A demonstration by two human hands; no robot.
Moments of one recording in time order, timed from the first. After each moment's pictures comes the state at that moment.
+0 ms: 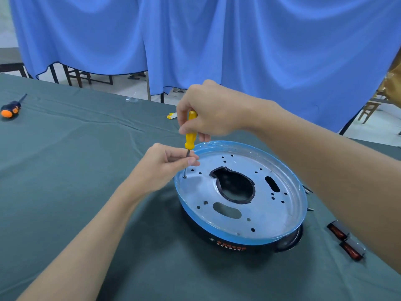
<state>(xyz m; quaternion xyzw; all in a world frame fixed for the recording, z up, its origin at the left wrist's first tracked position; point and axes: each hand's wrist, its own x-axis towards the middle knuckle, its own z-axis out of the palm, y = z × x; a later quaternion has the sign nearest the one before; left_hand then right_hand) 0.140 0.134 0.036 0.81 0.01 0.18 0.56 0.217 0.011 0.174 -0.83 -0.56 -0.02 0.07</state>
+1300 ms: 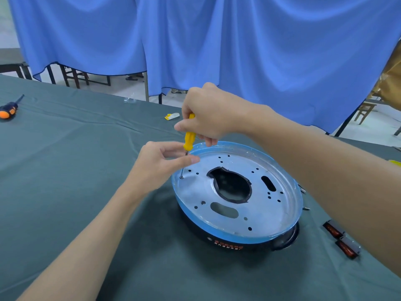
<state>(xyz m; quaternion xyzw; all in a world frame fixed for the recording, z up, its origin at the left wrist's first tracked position) 0.140 0.130 0.039 0.79 0.01 0.25 0.56 0.216 0.013 0.166 -0.86 -0.51 -0.05 0.05</state>
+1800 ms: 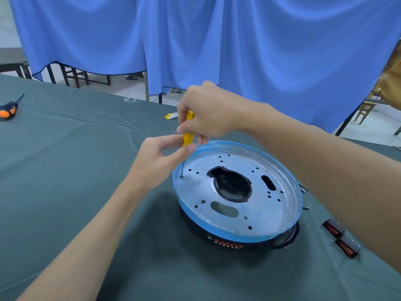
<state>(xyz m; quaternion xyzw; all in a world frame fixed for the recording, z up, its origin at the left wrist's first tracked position) 0.135 0.125 0.048 0.80 -0.03 0.29 0.53 0.216 0.013 0.170 -0.84 -0.54 -0.04 0.06</state>
